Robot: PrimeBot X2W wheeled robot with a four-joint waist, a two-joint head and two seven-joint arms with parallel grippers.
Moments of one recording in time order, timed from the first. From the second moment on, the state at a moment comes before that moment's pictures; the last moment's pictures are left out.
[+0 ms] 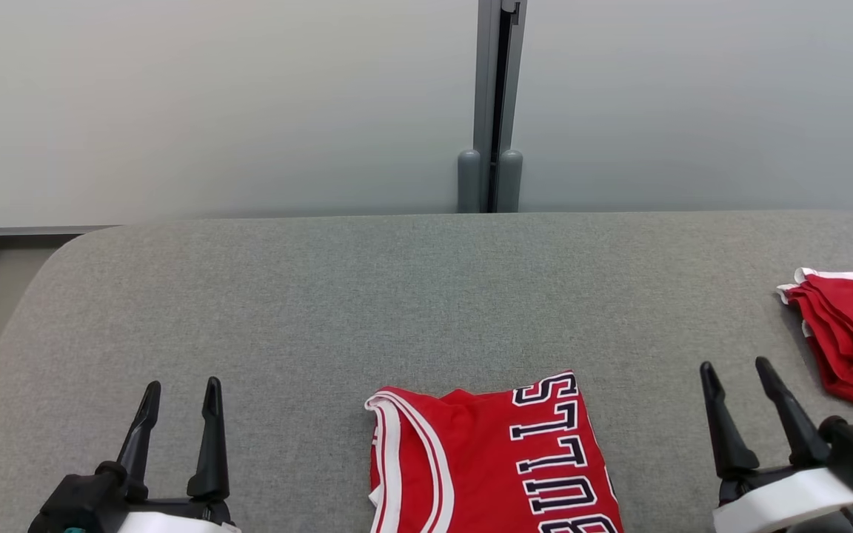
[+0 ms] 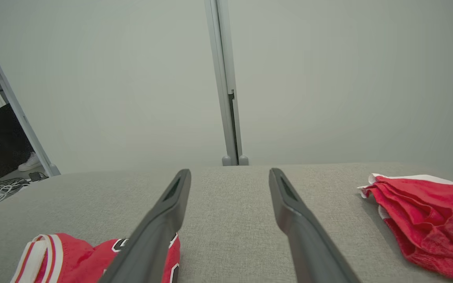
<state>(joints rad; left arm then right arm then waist) 0.08 0.05 0.02 0.10 -0.25 -0.10 -0.26 -0.02 -0.21 0.16 0.18 0.39 0.13 -0.26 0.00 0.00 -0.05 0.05</state>
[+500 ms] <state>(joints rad) 0.08 0.05 -0.02 0.12 -0.26 -0.10 -0.26 -0.13 -0.19 0.32 0.39 0.51 0.13 0.14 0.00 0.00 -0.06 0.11</state>
